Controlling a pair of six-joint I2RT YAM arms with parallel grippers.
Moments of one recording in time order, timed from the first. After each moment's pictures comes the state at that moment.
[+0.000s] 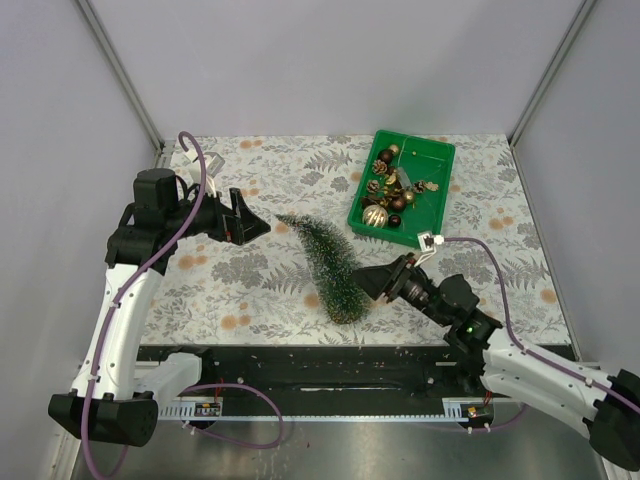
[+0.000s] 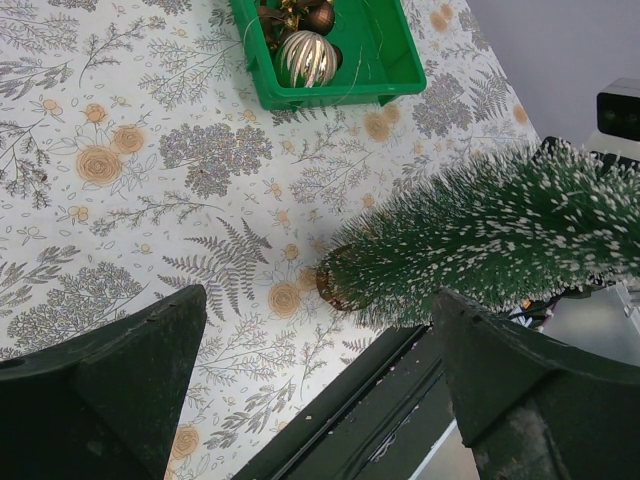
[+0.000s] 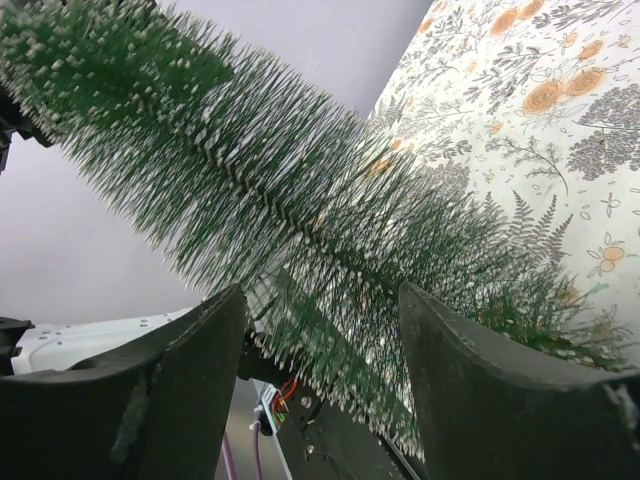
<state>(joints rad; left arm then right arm) -0.10 1.01 1.21 -0.75 0.70 -0.17 0.84 0.73 0.26 0.56 -0.04 0.94</state>
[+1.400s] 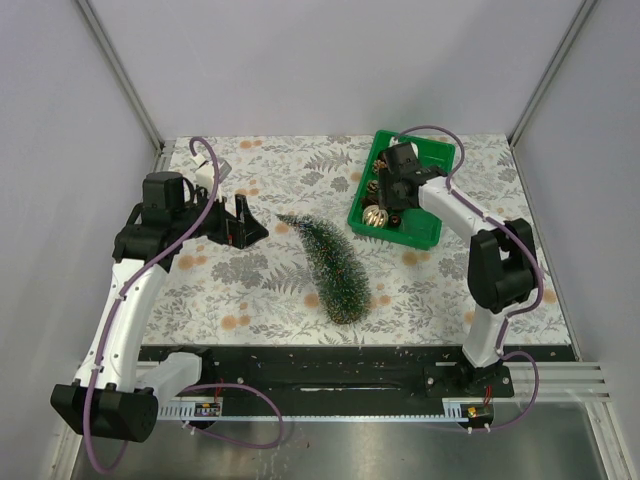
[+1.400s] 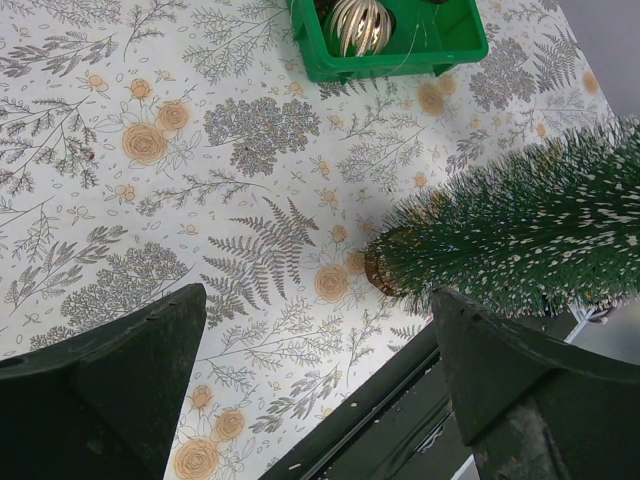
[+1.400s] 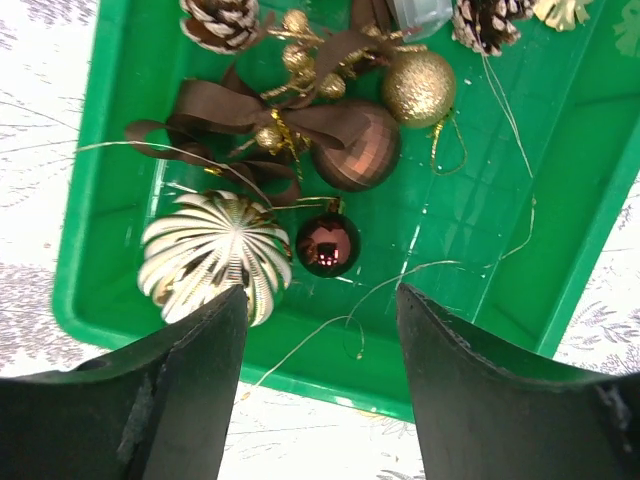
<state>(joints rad) -0.11 1.04 1.17 -0.76 0.63 -0.06 0.39 1.85 1.50 -0.57 0.25 0.30</state>
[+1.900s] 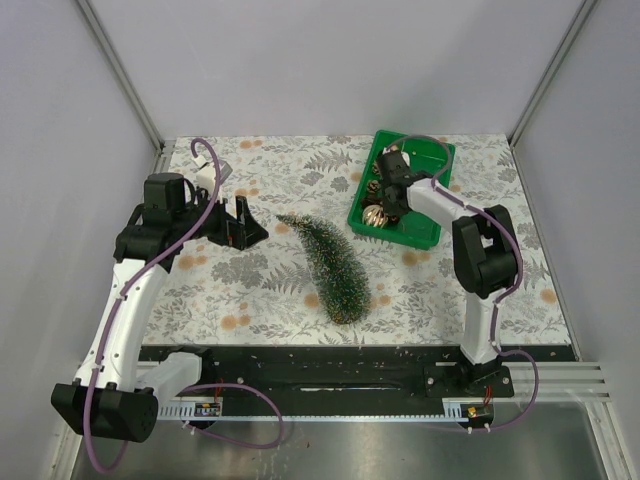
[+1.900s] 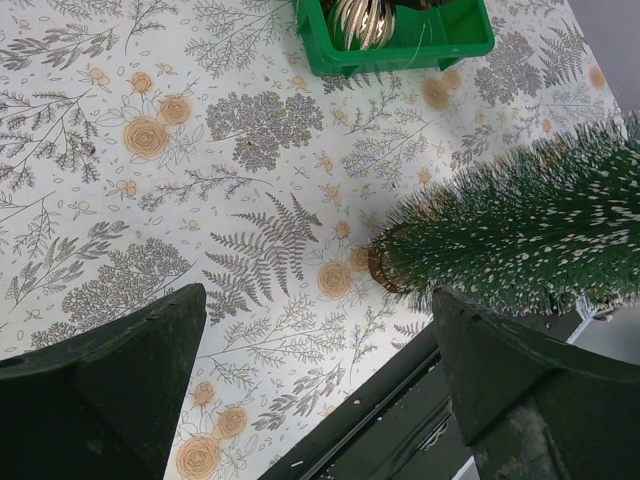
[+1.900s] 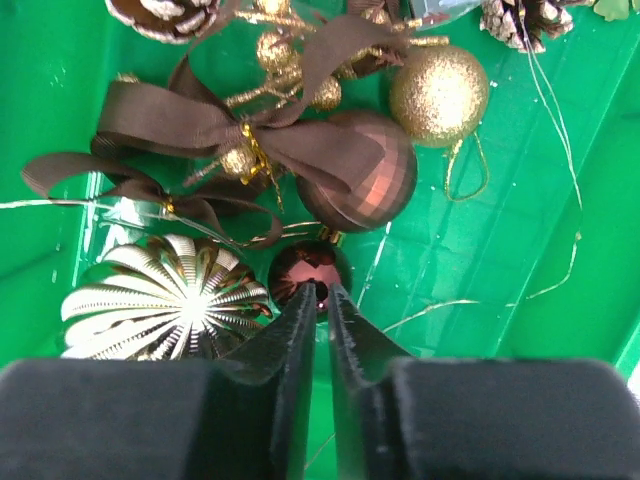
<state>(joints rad) -0.11 1.04 1.16 -0.76 0.63 -0.05 0.38 2.00 1.50 -0.52 0.31 0.27</state>
